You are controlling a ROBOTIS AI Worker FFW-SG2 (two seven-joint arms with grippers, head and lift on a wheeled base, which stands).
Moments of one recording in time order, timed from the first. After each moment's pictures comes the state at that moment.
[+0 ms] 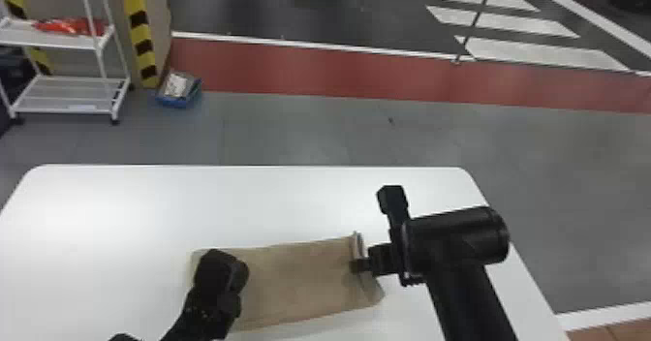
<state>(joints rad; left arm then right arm) 0.04 0.12 -0.48 -1.40 0.04 0.29 0.08 -0.25 -0.05 -0.02 -1.37 0.26 1.22 0.46</state>
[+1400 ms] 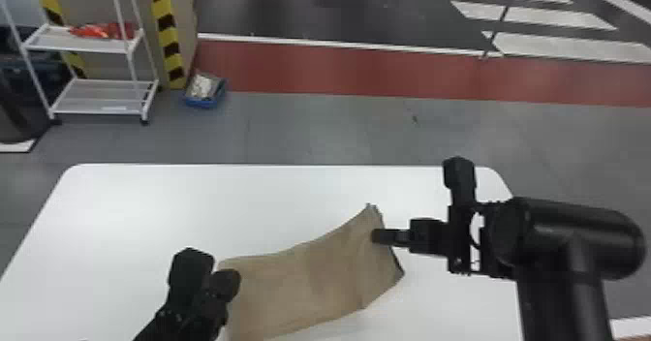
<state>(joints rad) 0.20 0.21 -0.34 -1.70 0.09 0.50 -0.02 -0.16 -0.04 -0.18 -1.82 -0.05 1.48 0.49</state>
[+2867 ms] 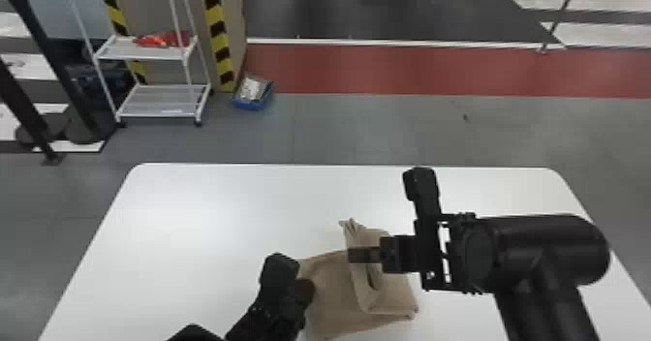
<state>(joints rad) 0.10 0.15 -0.44 -1.51 0.09 0.46 -0.01 -0.15 0.00 0.11 -1.73 -0.15 1.33 0.36</state>
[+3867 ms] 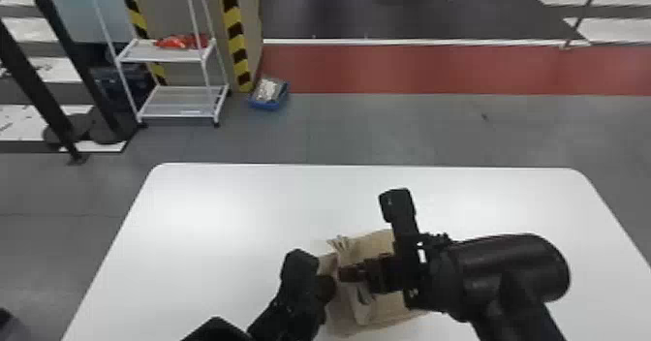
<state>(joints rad) 0.07 0.15 -0.46 -1.46 0.11 0.41 -0.01 -0.15 0.00 0.26 -1.56 -0.14 1.13 0.32</state>
